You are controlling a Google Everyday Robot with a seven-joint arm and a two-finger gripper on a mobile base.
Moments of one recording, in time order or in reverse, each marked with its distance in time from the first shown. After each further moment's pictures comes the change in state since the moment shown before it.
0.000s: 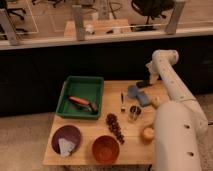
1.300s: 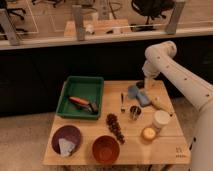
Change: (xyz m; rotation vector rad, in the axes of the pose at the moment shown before) arm -0.079 0.055 -0.129 -0.125 -0.005 0.125
